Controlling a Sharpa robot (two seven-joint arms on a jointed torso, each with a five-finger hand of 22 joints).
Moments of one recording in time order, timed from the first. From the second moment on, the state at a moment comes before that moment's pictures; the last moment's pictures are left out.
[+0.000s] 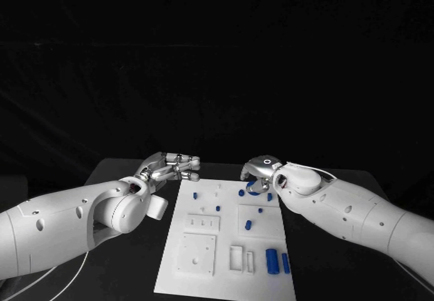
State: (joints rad) left arm 1.36 -0.81 -0.16 1.45 -0.06 -0.25 0.37; left_hand 1.38 0.00 0.10 0.01 0.06 1.04 0.13 0.06 0.06 1.19 0.10 0.05 0.06 1.30 0.07 0.10 0.10 0.05 1.04 0.05 0.31 0.14; right arm 1.18 -0.47 0.13 0.96 -1.92 -0.22 0.06; right_hand 1.30 -0.08 0.27 -0.28 0.18 1.06 0.10 0.06 0.06 1.05 0.10 0.06 0.06 1.45 0.01 0.90 0.49 0.15 1.47 -0.02 0.44 0.31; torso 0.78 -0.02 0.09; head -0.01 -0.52
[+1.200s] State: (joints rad) left arm 1.37 -0.80 -0.16 1.46 -0.07 -0.24 0.36; left_hand 1.37 -0.01 0.10 0.01 0.06 1.04 0.13 0.06 0.06 1.19 0.10 0.05 0.06 1.30 0.07 0.10 0.11 0.05 1.04 0.05 0.32 0.14; right arm 1.17 -0.43 0.13 0.90 -1.95 -0.19 0.05; right_hand 1.30 -0.08 0.32 -0.28 0.18 1.06 0.10 0.06 0.06 1.05 0.10 0.06 0.06 1.45 0.01 0.91 0.49 0.15 1.46 -0.02 0.44 0.33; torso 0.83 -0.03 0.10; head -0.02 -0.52
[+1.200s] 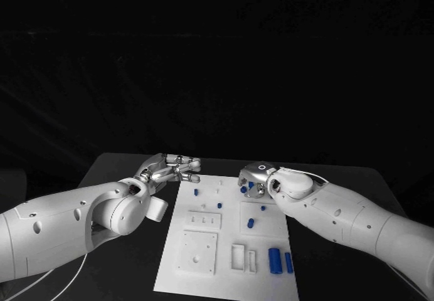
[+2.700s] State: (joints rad) left arm 1.37 -0.81 -0.16 1.46 -0.07 -0.23 0.35; left_hand 1.37 0.00 0.10 0.01 0.06 1.04 0.13 0.06 0.06 1.19 0.10 0.05 0.06 1.30 0.07 0.10 0.10 0.05 1.03 0.05 0.32 0.14; right arm 1.17 -0.42 0.13 0.89 -1.96 -0.21 0.05; right_hand 1.24 -0.07 0.59 -0.25 0.14 1.16 0.11 0.06 0.06 1.19 0.07 0.06 0.06 1.43 -0.01 0.92 0.50 0.15 1.46 -0.03 0.45 0.42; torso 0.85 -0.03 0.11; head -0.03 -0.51
